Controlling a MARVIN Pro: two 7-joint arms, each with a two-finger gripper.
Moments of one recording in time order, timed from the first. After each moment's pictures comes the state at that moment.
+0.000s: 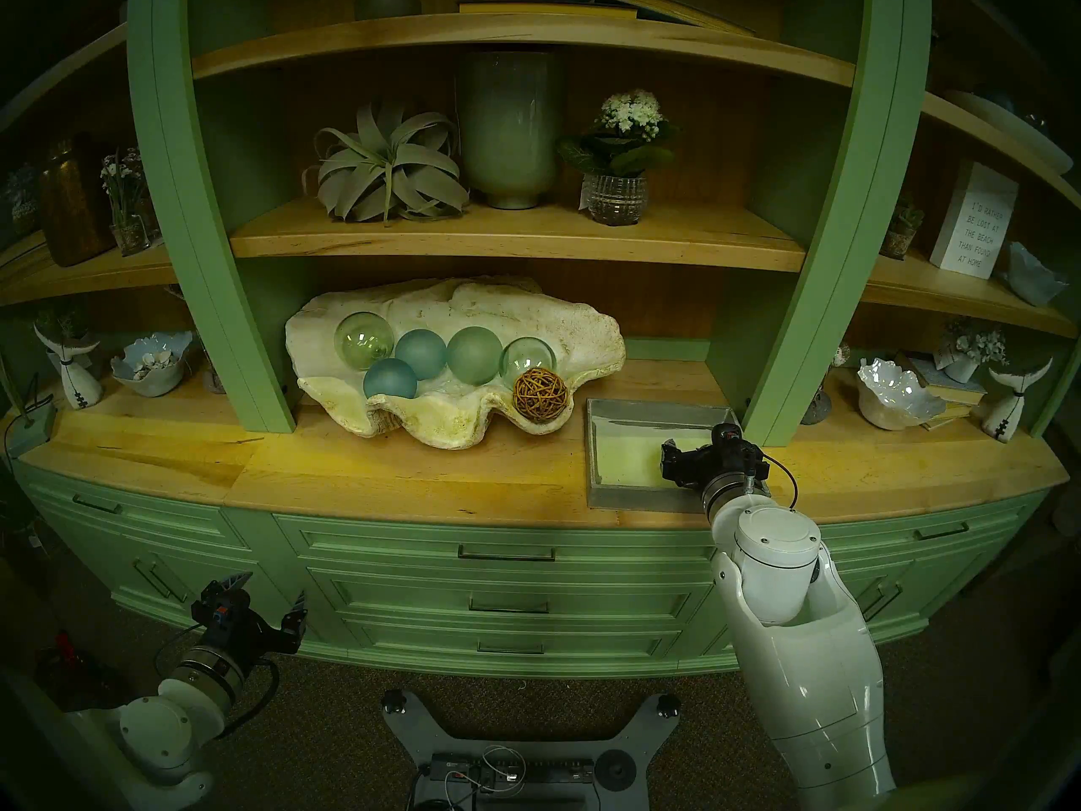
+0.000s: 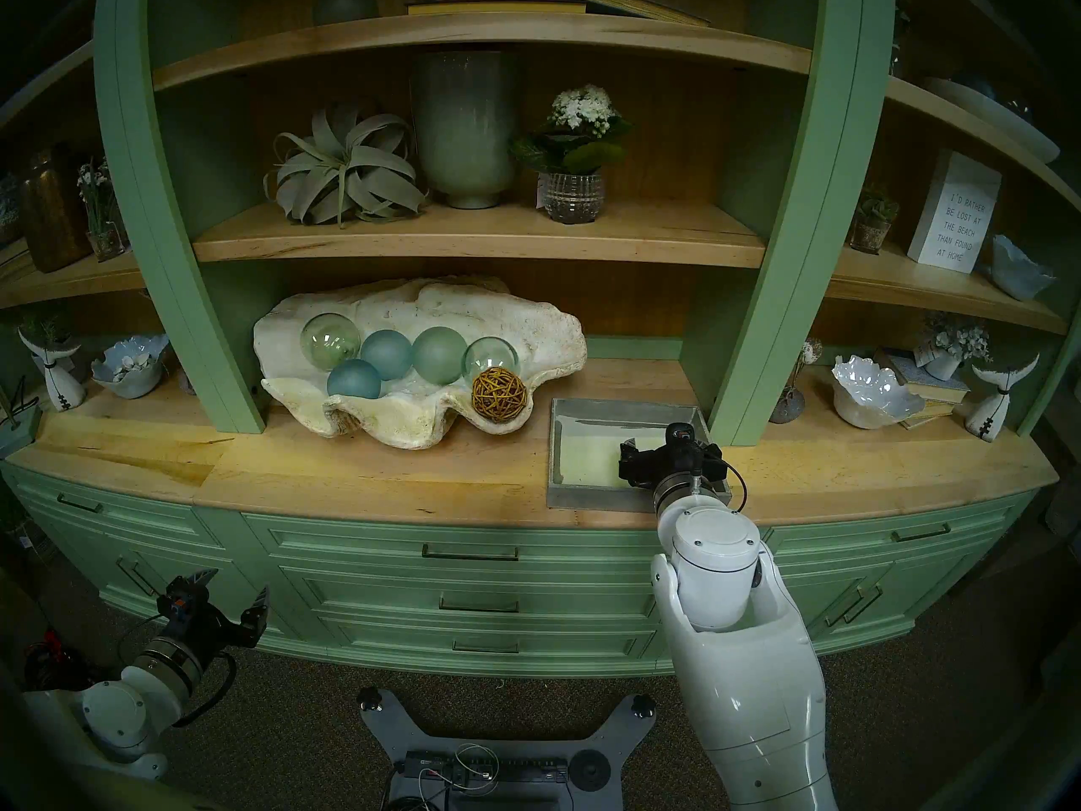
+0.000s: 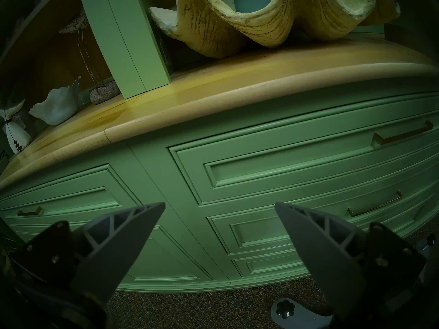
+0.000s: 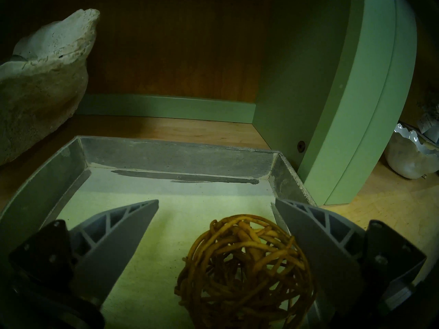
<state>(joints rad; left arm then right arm) 2.61 -0.58 -1.60 -1.92 -0.60 -0.26 0.44 -1.77 -1.41 1.48 -1.95 0.12 0.53 -0.25</state>
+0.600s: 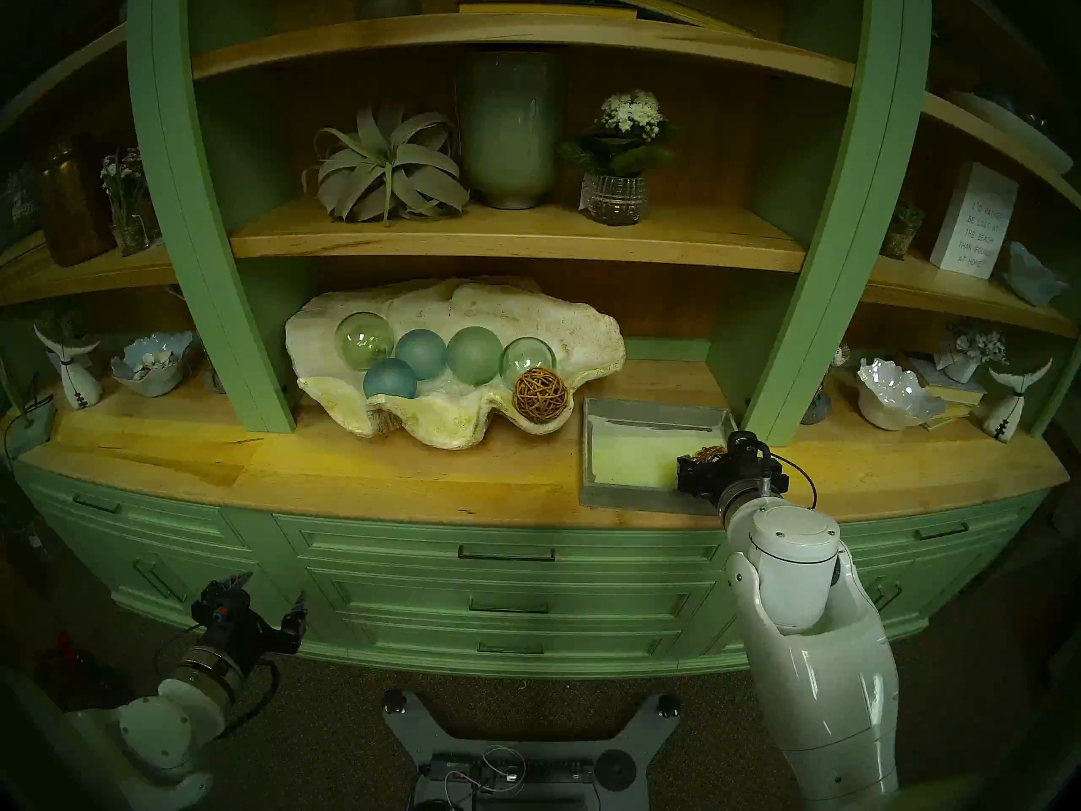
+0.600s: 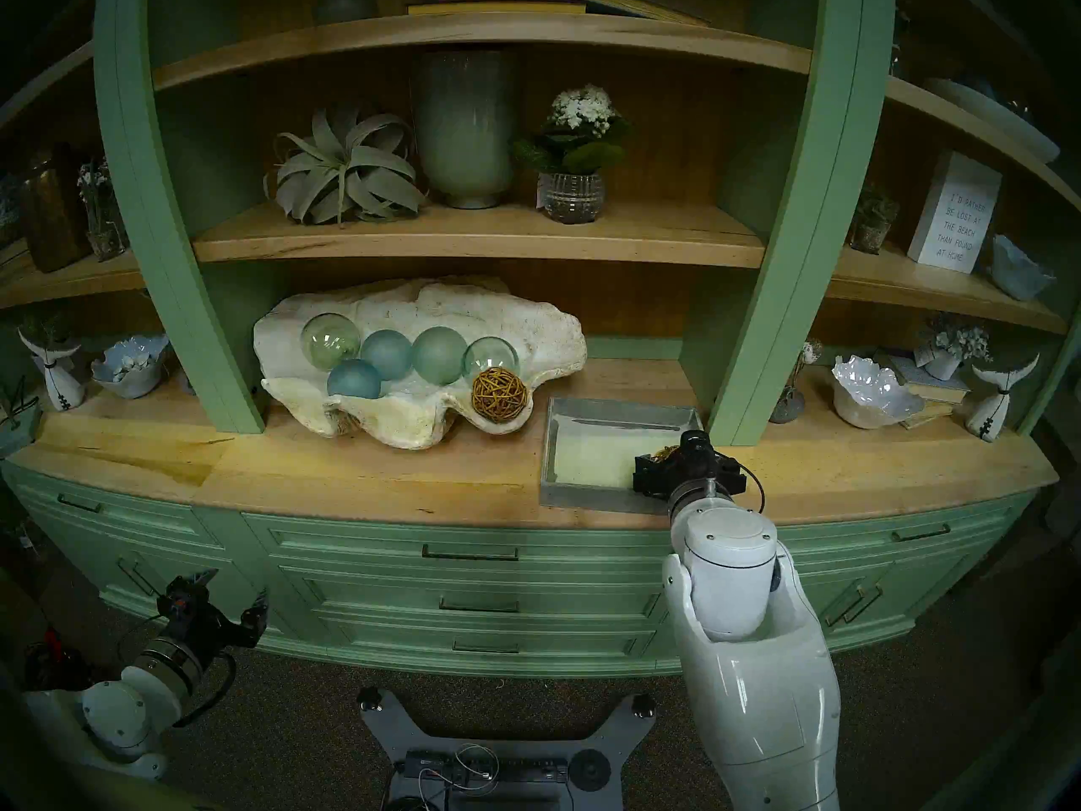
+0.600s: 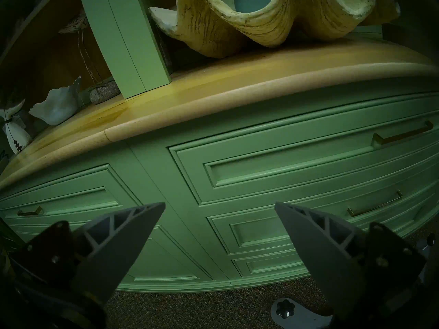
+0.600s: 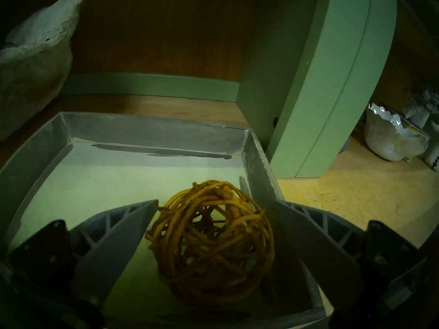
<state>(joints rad) 2.61 -0.58 -1.60 -1.92 -0.60 -0.26 0.44 -1.81 -1.42 1.53 -2.08 0.13 0.74 -0.29</state>
